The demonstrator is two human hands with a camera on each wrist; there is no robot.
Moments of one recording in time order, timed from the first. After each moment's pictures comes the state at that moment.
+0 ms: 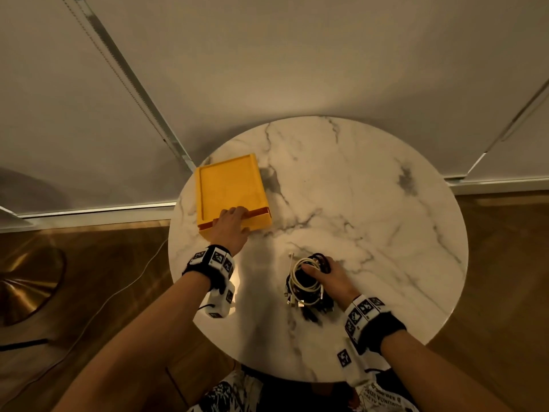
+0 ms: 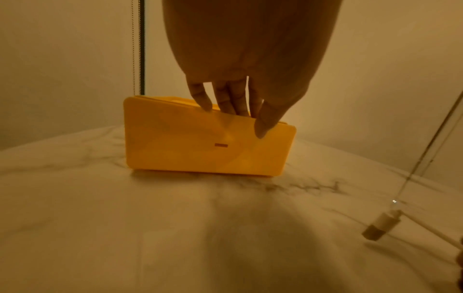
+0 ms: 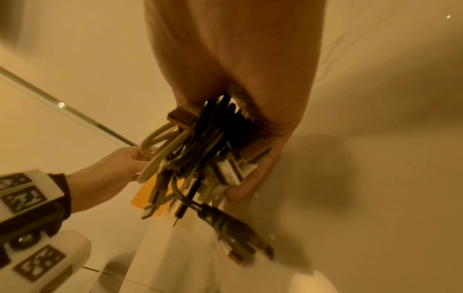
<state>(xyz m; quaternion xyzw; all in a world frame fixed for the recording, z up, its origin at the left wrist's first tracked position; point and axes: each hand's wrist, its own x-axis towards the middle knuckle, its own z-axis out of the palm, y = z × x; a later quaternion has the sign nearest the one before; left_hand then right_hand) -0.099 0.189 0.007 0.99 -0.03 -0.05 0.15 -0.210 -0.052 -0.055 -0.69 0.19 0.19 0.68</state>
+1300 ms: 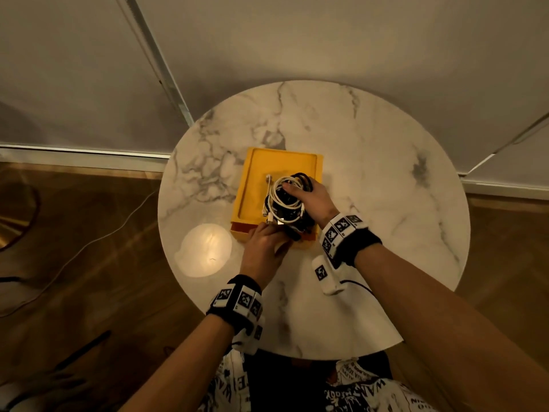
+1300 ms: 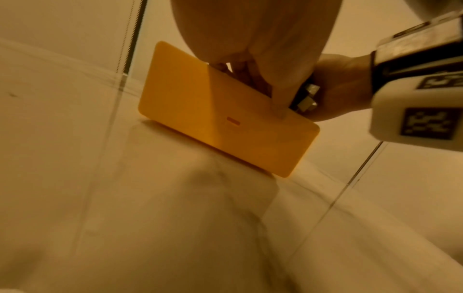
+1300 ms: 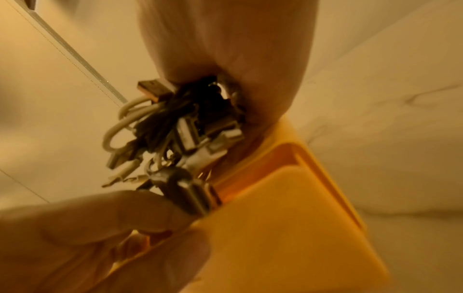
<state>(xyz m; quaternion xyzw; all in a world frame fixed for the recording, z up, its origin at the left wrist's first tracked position) -0.206 0.124 -0.024 0.94 -0.12 0.06 0.33 -0.101 -0.013 0.008 -0.71 0.09 0.16 0.68</state>
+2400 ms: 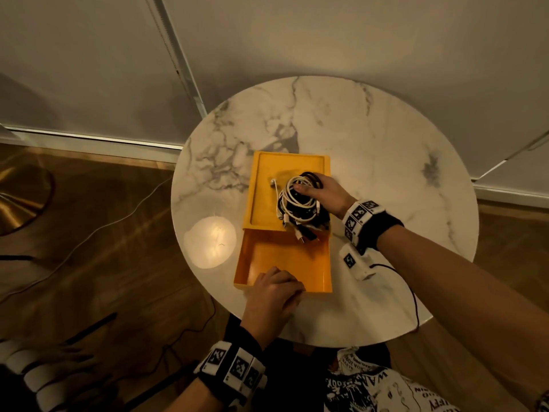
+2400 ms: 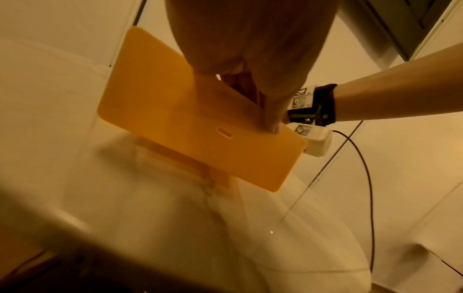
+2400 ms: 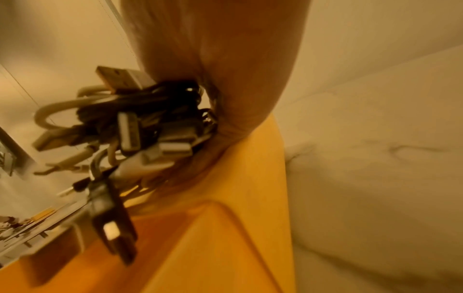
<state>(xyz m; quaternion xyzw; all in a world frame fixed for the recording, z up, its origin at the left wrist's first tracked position) -0.313 0.124 -0.012 0.93 -0.15 -0.02 0.34 -0.099 -0.029 0.013 -0.77 -0.03 0.24 0.59</state>
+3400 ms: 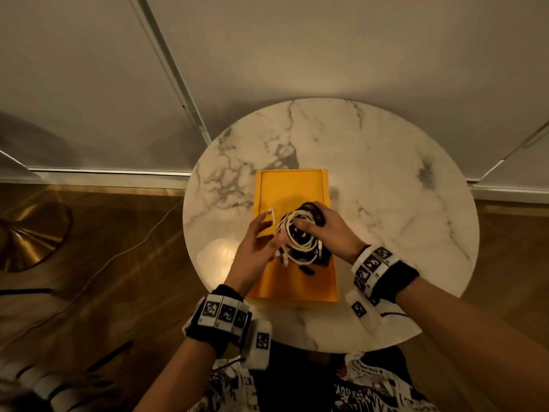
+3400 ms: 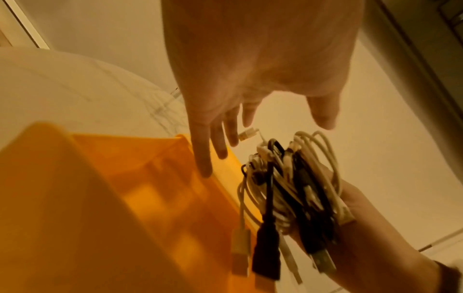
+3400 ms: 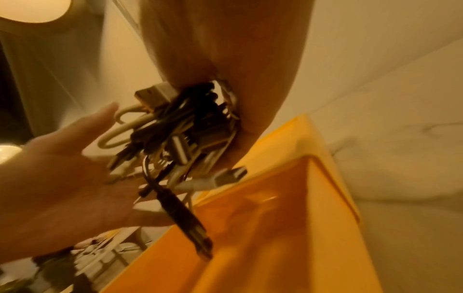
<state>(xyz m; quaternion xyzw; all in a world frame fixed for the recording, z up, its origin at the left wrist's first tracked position) -0.246 0.158 0.057 0.72 0.09 -0.09 0.68 -0.178 -0.026 0.042 -0.78 -0.08 0.17 0.60</state>
